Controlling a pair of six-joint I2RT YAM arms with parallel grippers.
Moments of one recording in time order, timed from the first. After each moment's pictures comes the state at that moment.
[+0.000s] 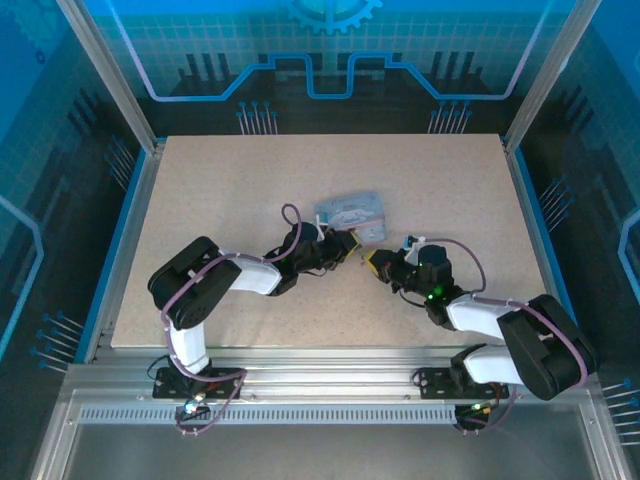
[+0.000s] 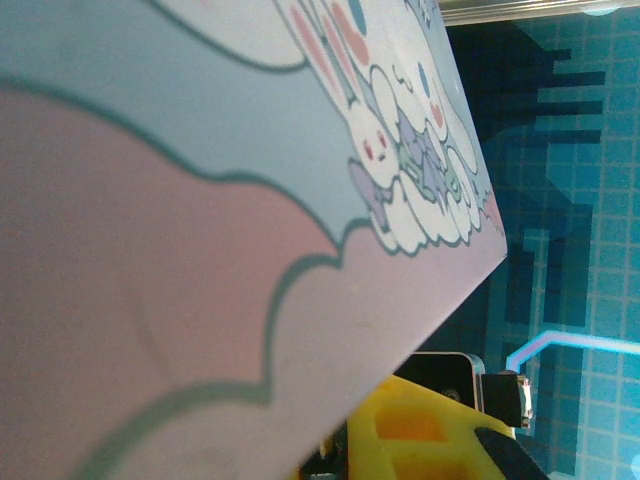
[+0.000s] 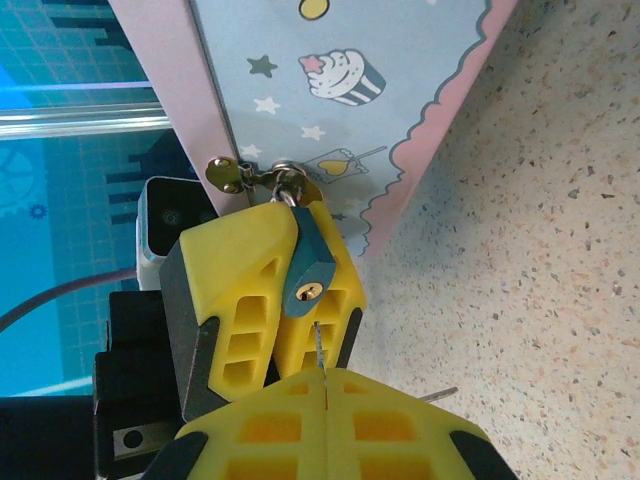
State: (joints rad) left arm -0.69 1.85 0.78 0.76 0.26 -1.40; right arm 0.43 1.30 0.26 0.70 -0.41 1.42
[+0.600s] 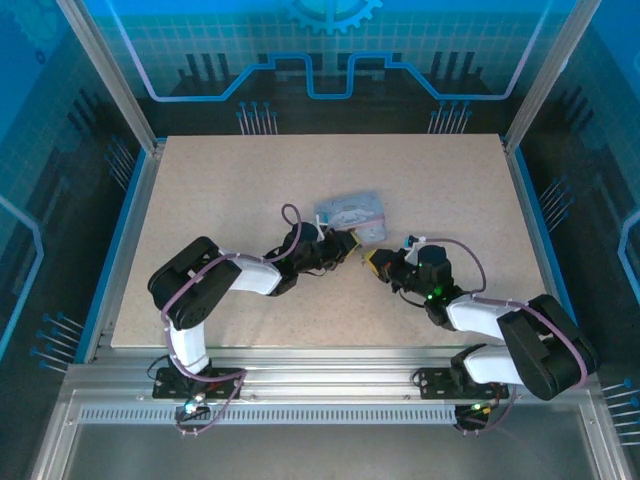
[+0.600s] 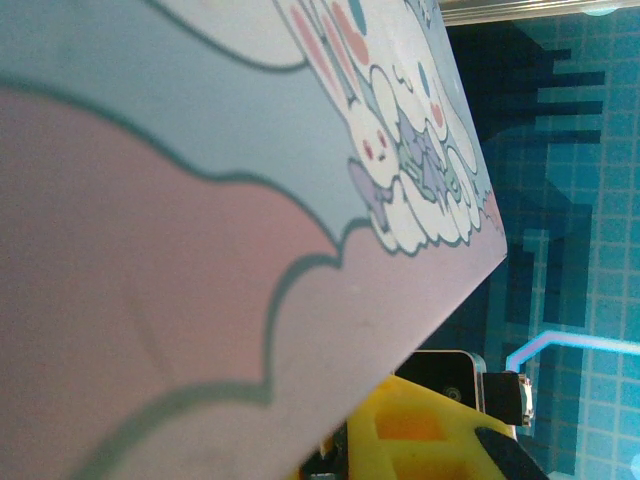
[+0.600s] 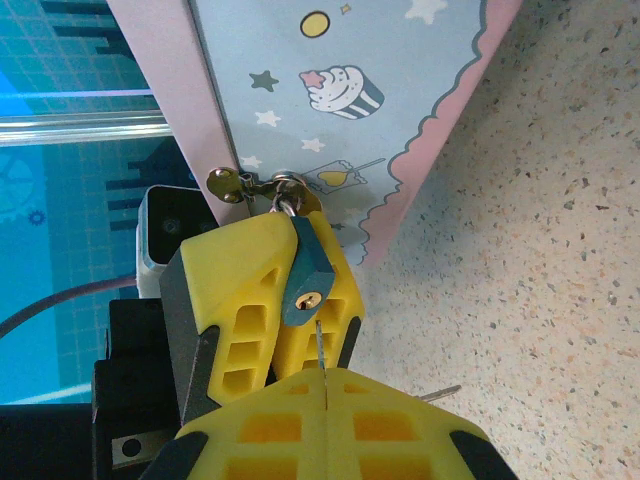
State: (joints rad) left arm -0.69 1.85 0.78 0.76 0.26 -1.40; right arm 0.43 1.30 0.26 0.70 -0.39 1.42
